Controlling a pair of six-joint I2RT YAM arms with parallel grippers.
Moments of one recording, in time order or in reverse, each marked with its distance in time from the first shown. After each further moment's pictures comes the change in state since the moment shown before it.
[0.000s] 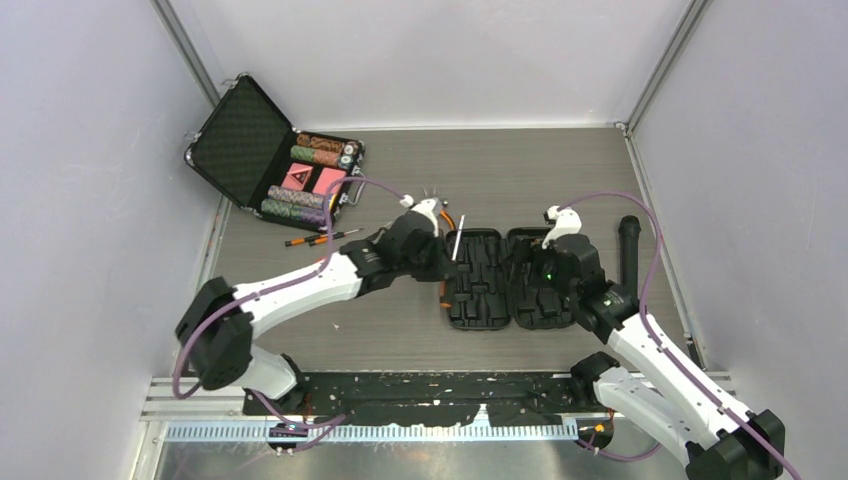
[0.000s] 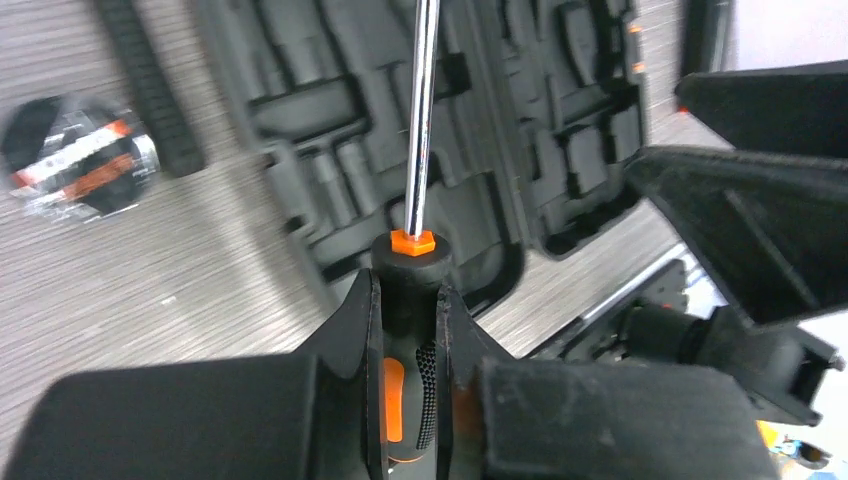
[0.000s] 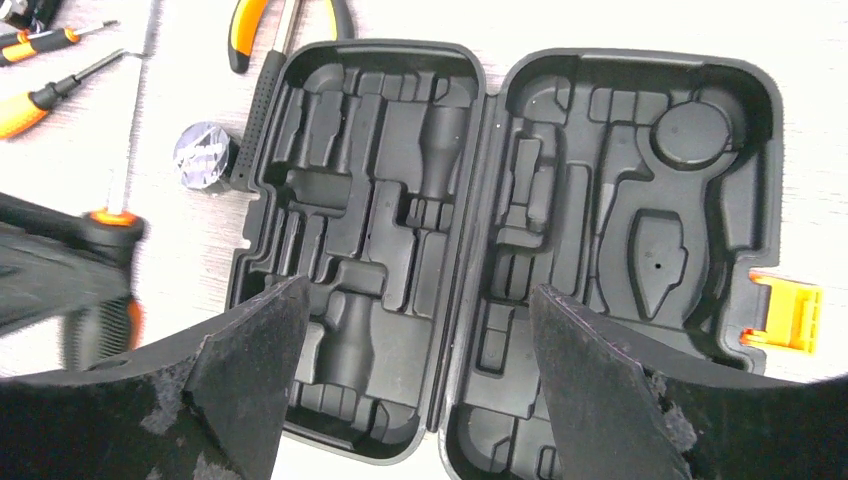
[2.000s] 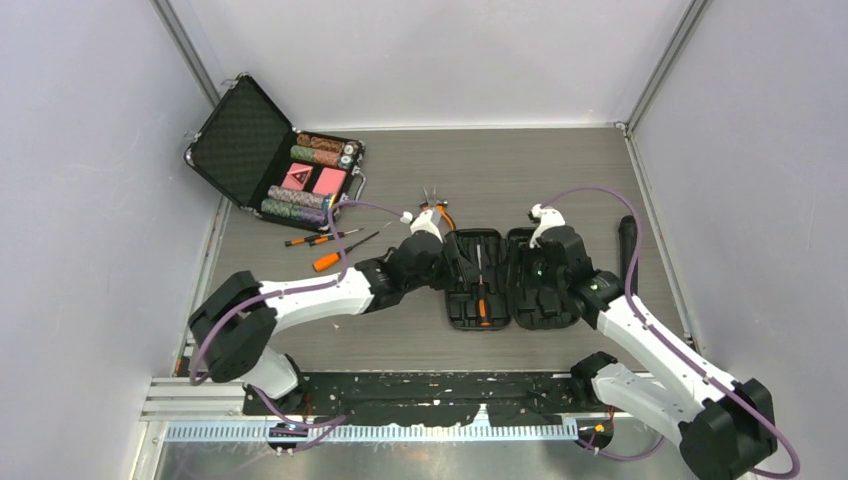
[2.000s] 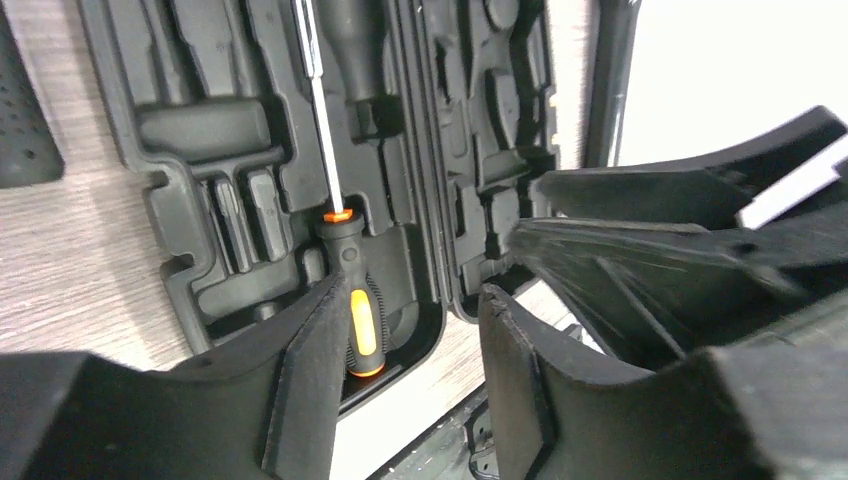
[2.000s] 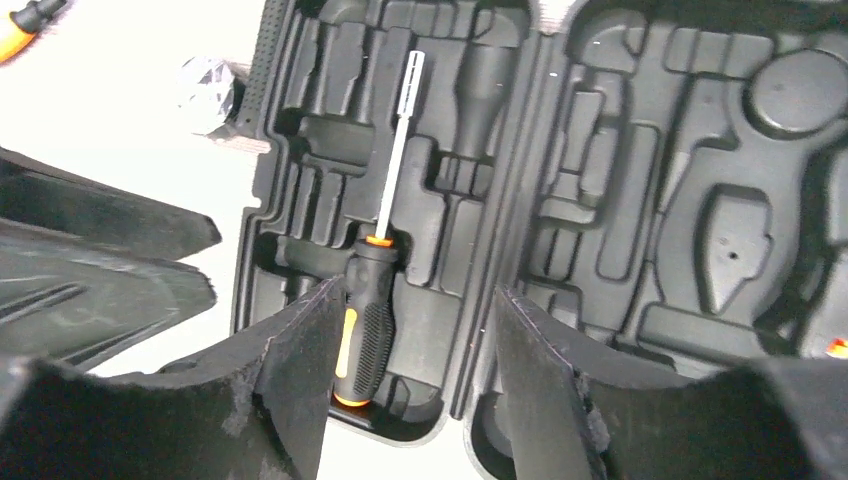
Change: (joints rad) left arm -0.089 0.143 -0.100 0.389 -0.079 -0.300; right arm 0.000 0.098 0.019 -0.021 -0.080 0.005
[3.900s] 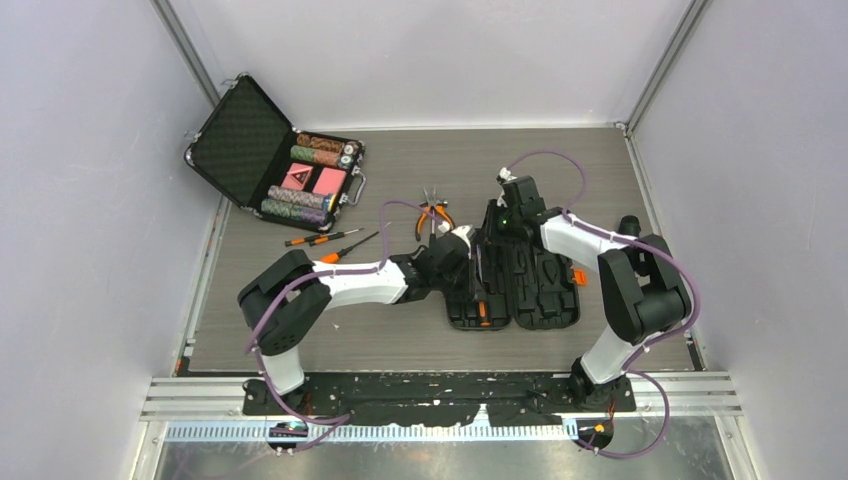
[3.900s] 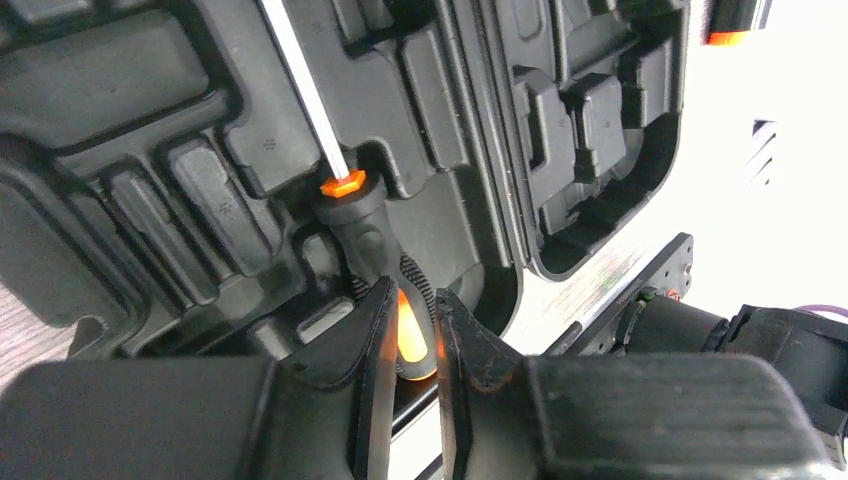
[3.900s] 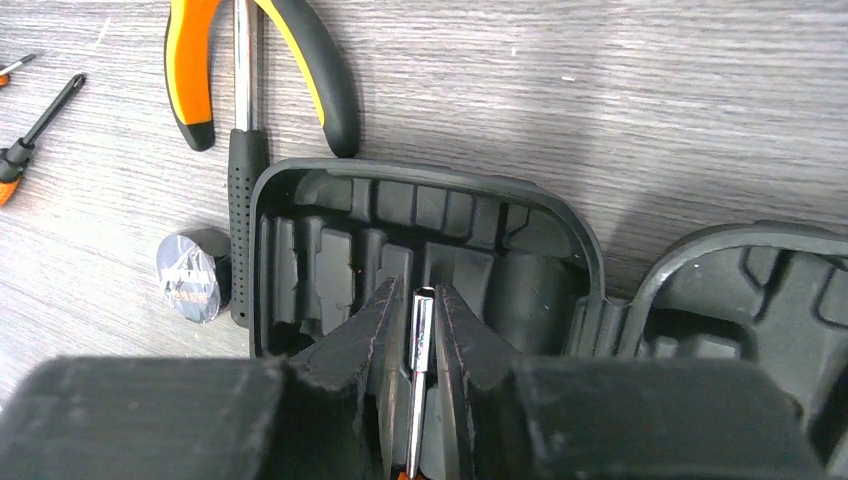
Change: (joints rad) left arm -0.018 0.229 0.143 -0.084 0.208 0.192; right arm -0.101 0.781 0.386 0.189 -0.186 0.086
